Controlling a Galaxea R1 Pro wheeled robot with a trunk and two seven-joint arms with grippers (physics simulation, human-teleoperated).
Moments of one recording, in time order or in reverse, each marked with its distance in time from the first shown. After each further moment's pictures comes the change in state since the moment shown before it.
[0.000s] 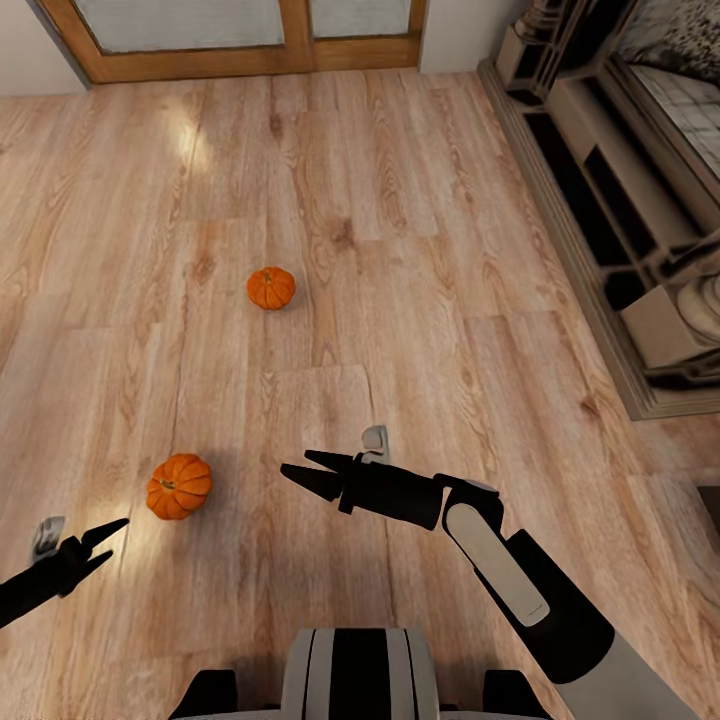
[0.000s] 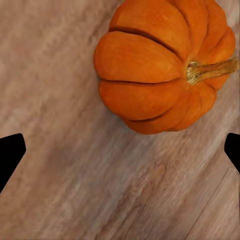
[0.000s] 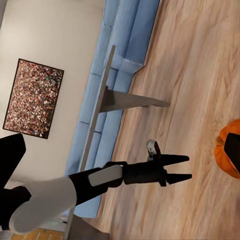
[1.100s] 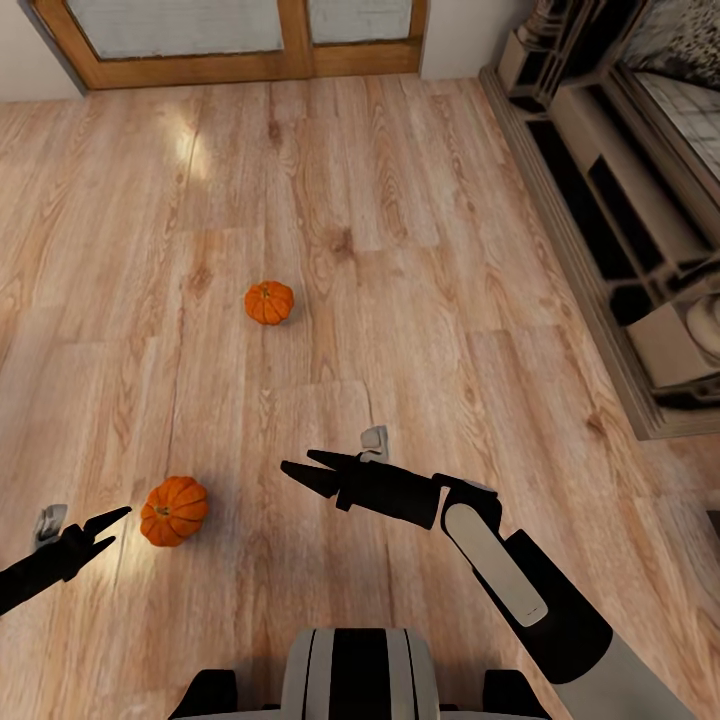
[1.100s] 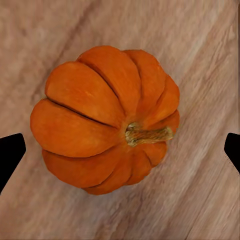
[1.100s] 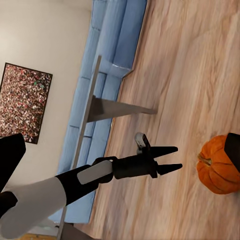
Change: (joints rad) left arm -0.001 -0.001 0.003 -0.070 -0.004 0.000 0.007; right arm 0.000 0.006 0.002 0.001 -0.001 0.000 -0.055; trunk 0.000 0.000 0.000
